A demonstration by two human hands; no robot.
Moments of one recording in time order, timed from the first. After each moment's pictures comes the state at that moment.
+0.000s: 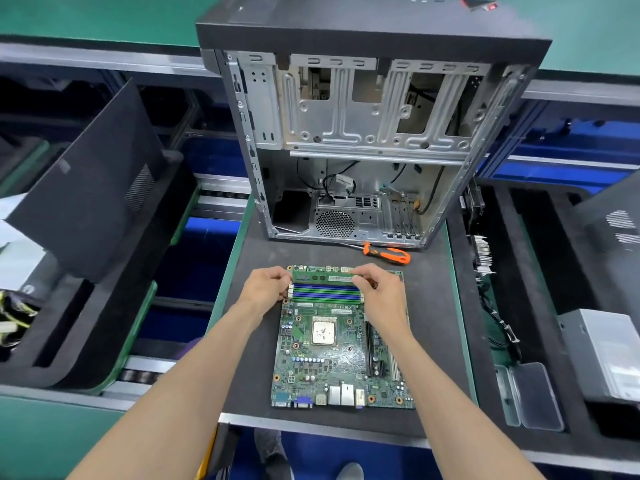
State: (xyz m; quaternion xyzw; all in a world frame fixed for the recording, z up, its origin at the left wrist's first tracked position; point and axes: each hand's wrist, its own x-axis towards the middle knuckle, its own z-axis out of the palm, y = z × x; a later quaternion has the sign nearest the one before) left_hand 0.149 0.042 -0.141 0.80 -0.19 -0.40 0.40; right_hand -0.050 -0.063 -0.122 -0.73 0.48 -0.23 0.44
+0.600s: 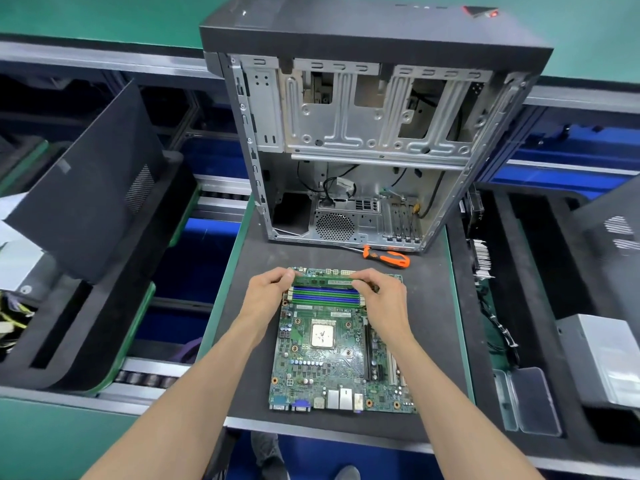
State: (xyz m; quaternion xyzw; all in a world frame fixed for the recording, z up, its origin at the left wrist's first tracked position) left_hand 0.134 0.050 -0.144 0.75 -0.19 -0.40 0.50; right_hand -0.053 -0.066 -0.123 -0.73 0.46 -0.24 0.44
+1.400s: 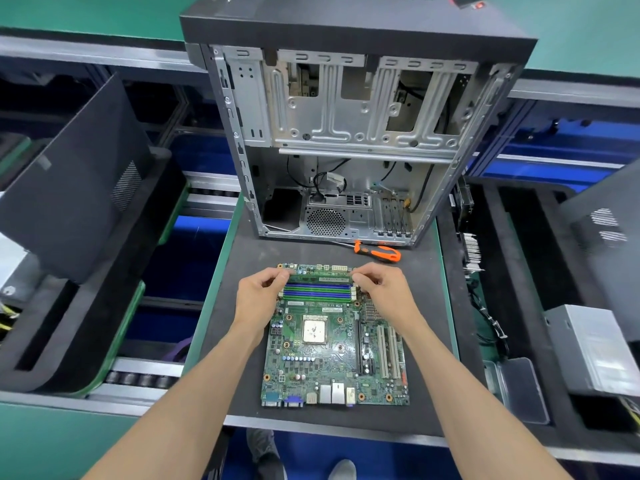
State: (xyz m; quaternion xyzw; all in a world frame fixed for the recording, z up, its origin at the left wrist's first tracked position) left_hand 0.118 0.052 -0.148 0.74 -0.17 -0.34 0.56; right_hand -0.072 -0.096 -0.127 -0.74 0.43 -0.16 0.50
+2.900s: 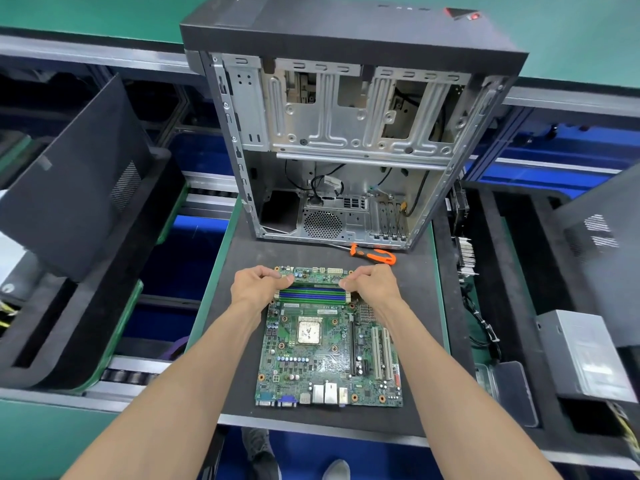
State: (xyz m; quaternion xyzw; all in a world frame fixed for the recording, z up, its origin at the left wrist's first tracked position) left_hand 0.134 0.029 -0.141 0.80 -0.04 -0.38 0.46; right_hand -0.044 -0.101 -0.115 -0.58 0.58 -0.08 0.57
